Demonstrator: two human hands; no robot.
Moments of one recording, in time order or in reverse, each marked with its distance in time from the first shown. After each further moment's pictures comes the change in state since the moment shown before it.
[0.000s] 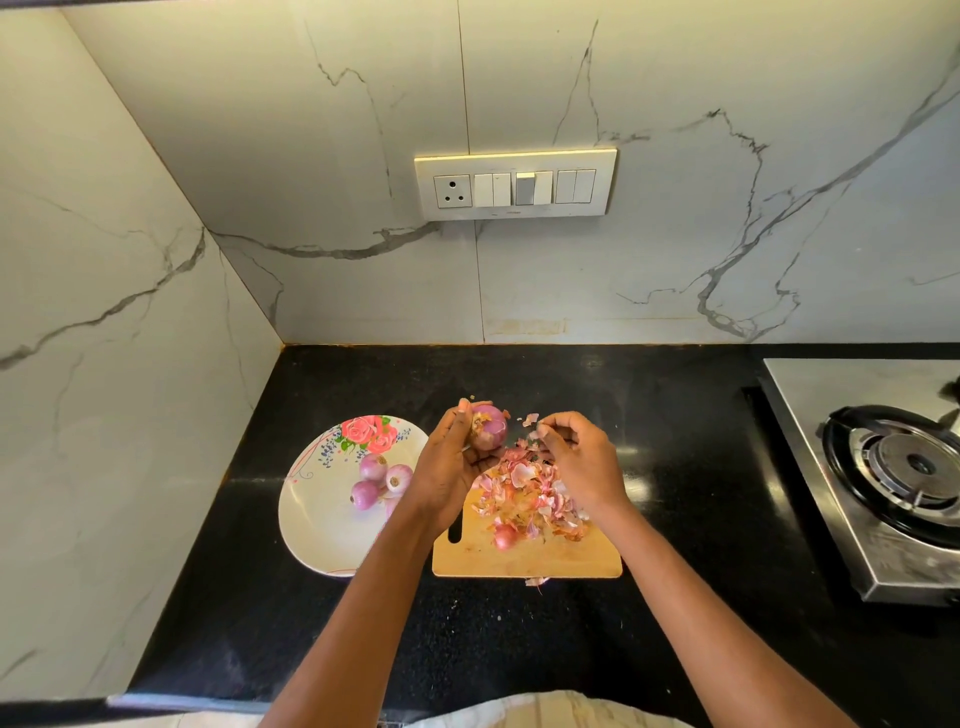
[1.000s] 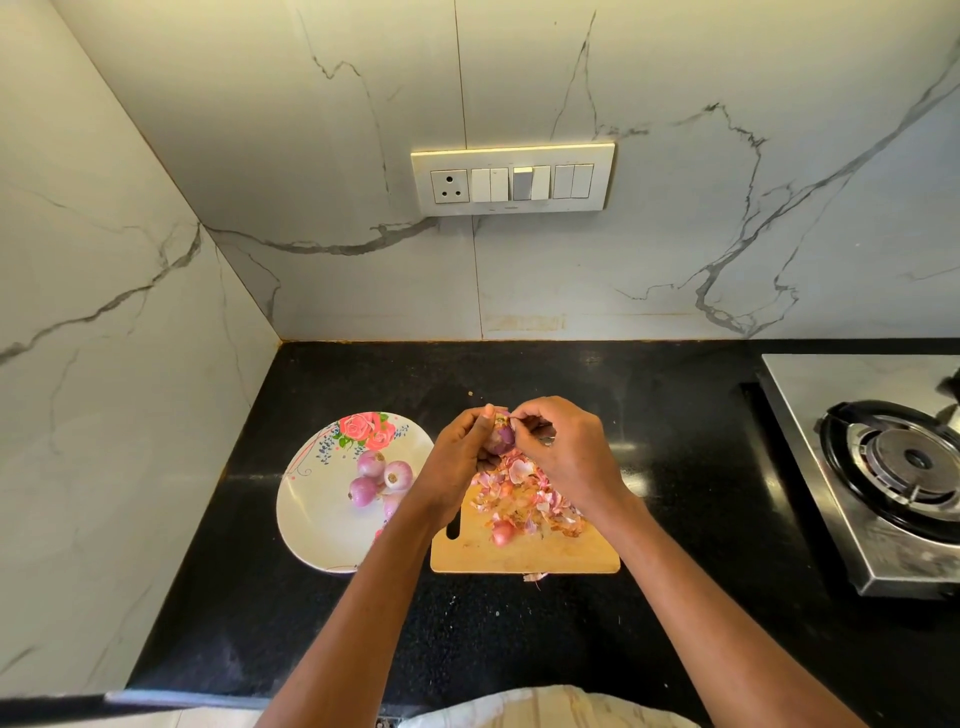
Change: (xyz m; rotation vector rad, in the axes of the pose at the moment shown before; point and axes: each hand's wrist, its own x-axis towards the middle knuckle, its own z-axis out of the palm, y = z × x) left_hand 0.003 -0.005 0.002 0.388 -0.067 0.086; right_hand -0.005 -0.030 -0.003 -0.248 0.011 -0.547
